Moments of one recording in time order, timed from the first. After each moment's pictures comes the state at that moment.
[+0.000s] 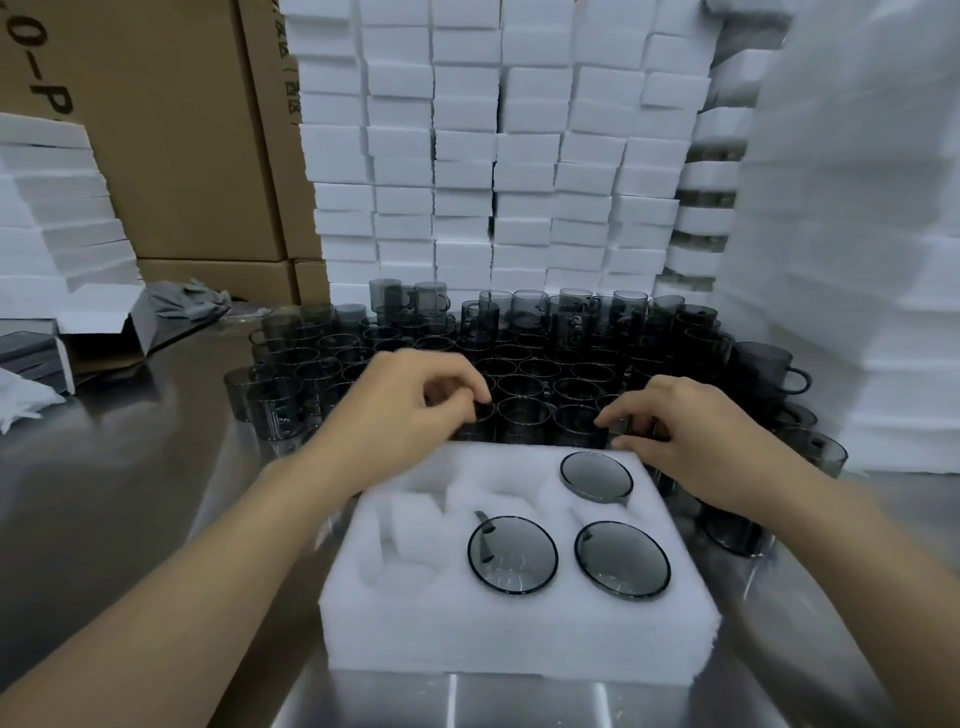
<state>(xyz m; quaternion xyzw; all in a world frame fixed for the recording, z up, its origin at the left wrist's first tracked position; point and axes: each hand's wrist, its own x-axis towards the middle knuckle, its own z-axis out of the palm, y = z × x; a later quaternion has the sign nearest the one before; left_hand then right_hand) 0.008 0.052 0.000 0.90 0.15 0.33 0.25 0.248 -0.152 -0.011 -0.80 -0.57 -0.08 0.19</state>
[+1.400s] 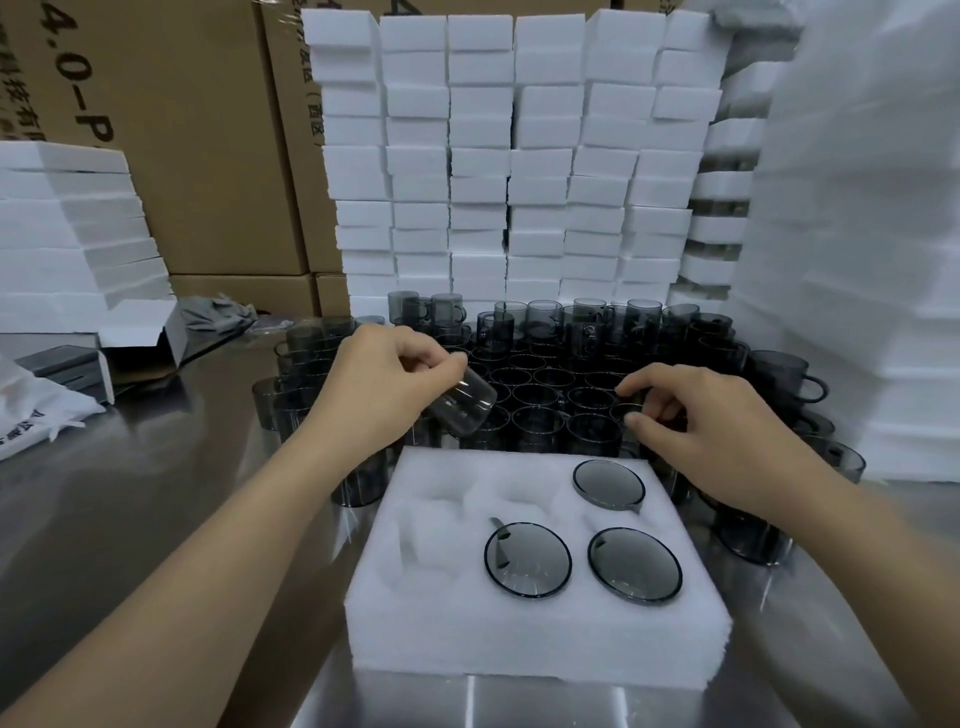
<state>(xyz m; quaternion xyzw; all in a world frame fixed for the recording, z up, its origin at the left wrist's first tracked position) -0.006 0.059 0.023 0.84 0.22 0.40 0.29 0.232 -0.155 0.001 -0.78 -0.54 -0.11 0.29</state>
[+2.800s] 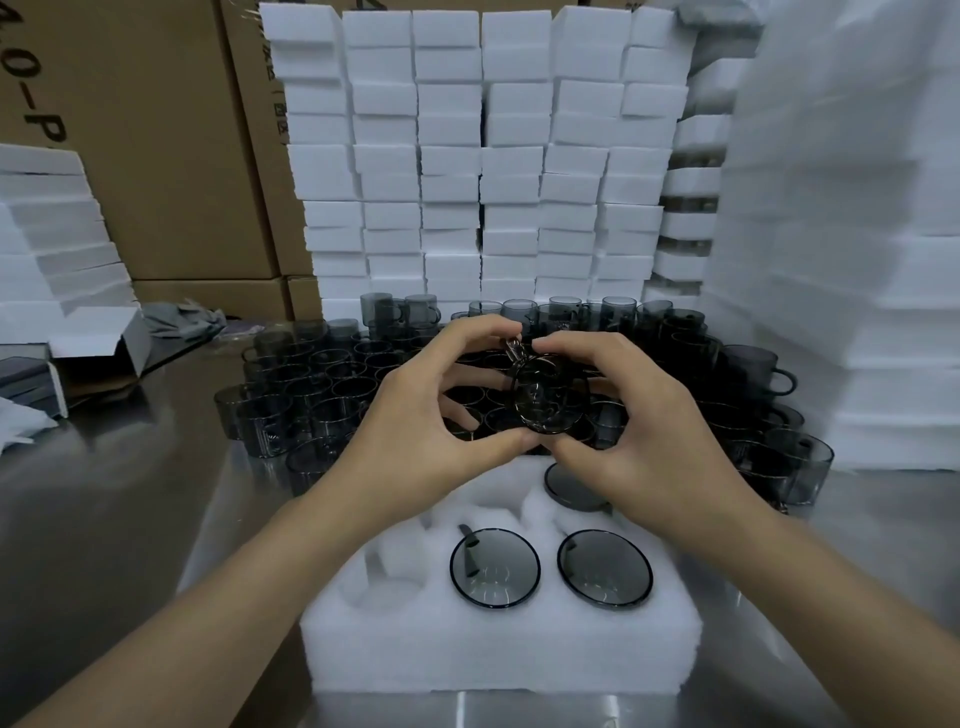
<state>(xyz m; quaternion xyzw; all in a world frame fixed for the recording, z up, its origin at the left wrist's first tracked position) 0.014 0.005 0.004 0.85 0.03 0.39 0.36 0.177 -0.147 -0.002 -0.59 -0.64 -0.12 0.49</state>
